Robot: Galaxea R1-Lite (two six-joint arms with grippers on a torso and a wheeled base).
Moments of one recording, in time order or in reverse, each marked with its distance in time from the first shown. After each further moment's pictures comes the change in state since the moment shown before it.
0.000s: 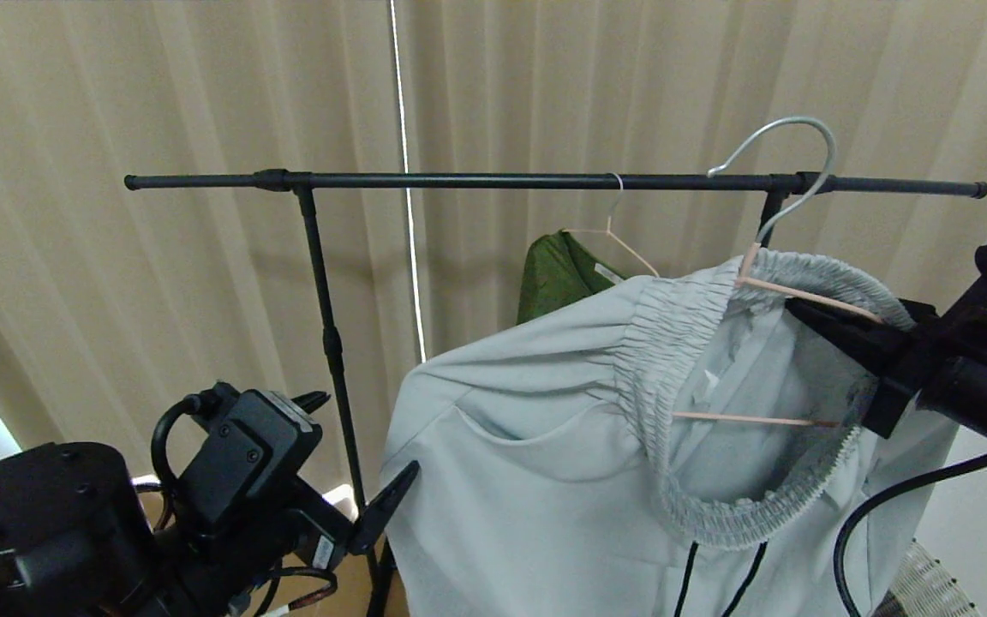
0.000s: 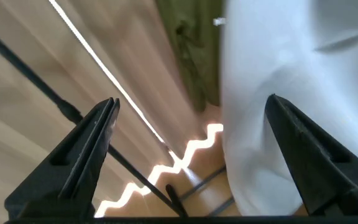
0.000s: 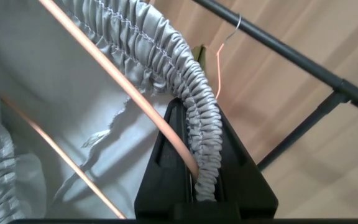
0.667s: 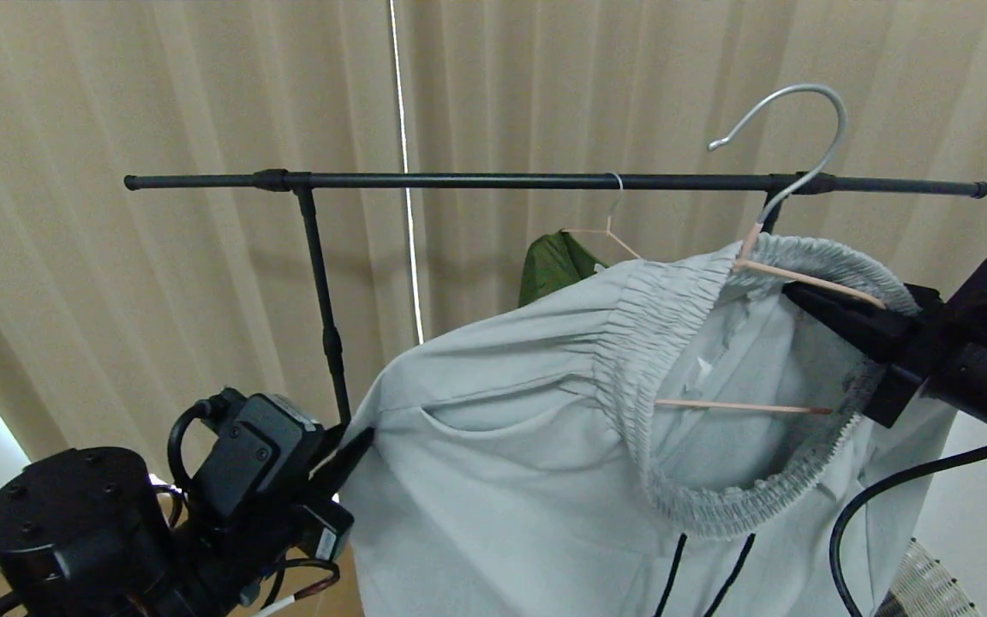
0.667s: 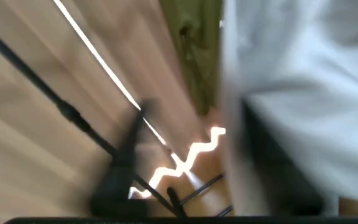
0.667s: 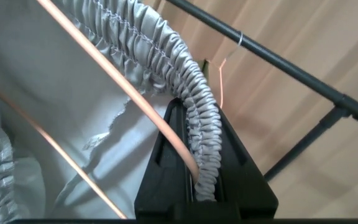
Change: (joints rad) left arm 0.048 0.079 0.050 -0.141 0.003 0.000; right arm 0.023 -0.004 -0.031 0.000 0.011 0.010
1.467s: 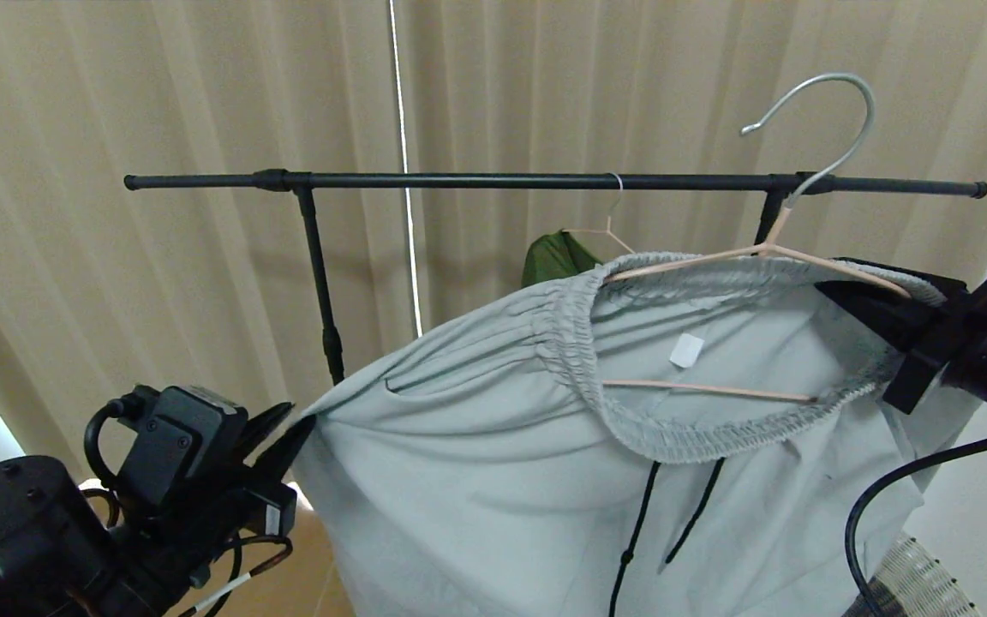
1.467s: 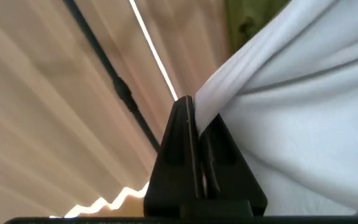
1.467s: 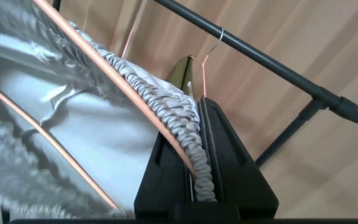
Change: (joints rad) left arm 0.143 0.029 0.105 -0.215 -0.001 -0.013; right arm -0.070 -0.014 -0.001 0.008 -0.009 -0.002
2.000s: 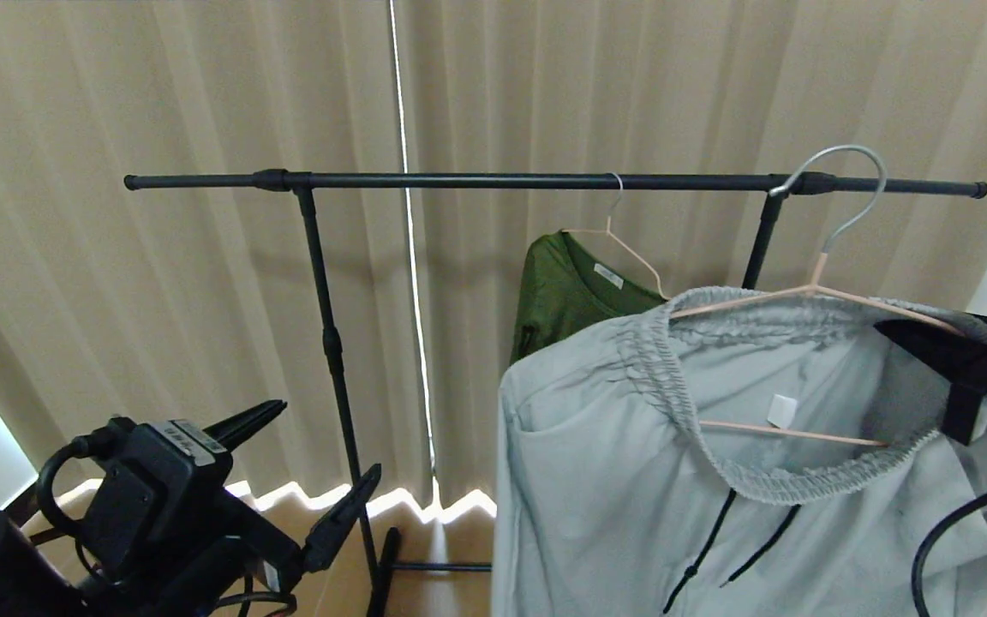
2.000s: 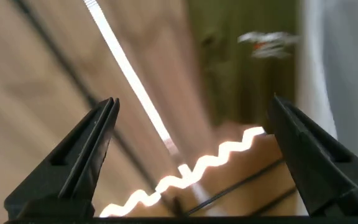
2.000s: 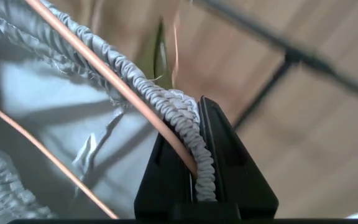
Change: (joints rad) left arm -0.142 -0.093 0.053 0.001 -0.058 -0.046; right arm -0.167 -0.095 0.003 0.267 -0.043 -0.002
